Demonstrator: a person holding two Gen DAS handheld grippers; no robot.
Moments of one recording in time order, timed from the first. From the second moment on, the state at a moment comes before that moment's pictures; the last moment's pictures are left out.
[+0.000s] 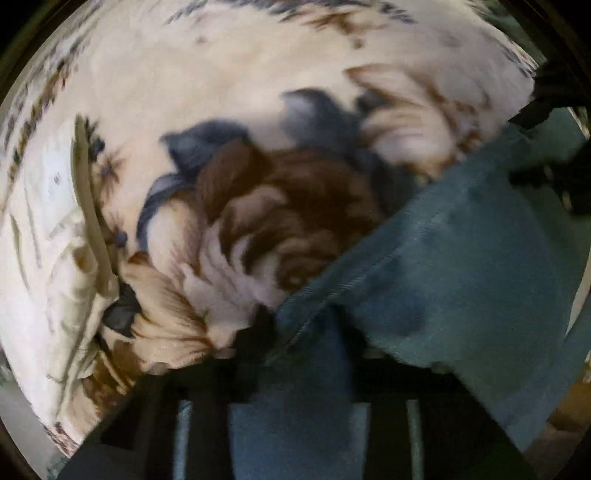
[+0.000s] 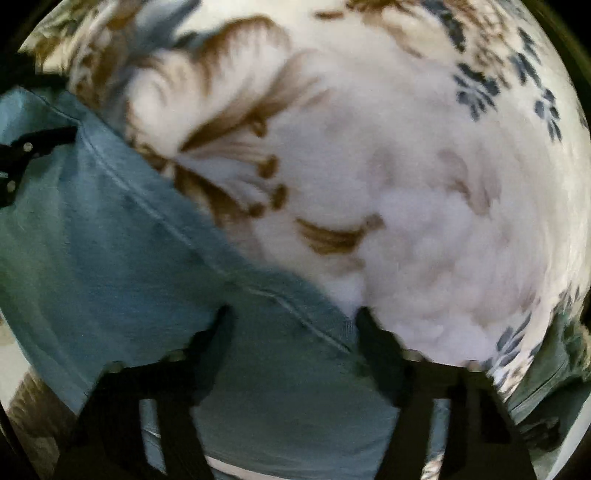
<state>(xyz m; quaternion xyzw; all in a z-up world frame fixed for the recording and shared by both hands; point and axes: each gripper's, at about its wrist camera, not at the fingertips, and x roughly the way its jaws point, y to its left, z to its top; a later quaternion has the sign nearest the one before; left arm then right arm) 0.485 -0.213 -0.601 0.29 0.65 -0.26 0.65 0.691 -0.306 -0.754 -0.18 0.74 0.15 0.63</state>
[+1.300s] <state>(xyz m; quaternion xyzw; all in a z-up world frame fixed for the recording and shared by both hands) 0.189 -0.036 -0.495 -0.05 0.69 0.01 0.72 0.319 -0.279 -0.648 0.17 0.71 0.00 0.68</state>
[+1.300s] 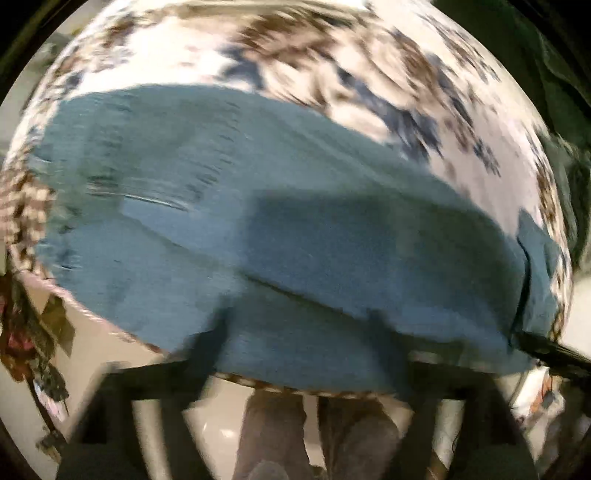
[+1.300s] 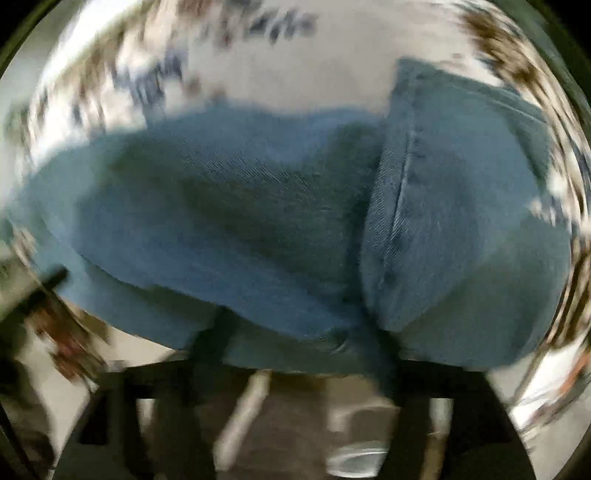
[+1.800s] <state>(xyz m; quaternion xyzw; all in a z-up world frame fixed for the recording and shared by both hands) 0.249 -0.122 -0.531 0.02 0.67 0.04 0.75 0.356 -0.369 -0.701 0.19 0.67 -0.18 0.69</state>
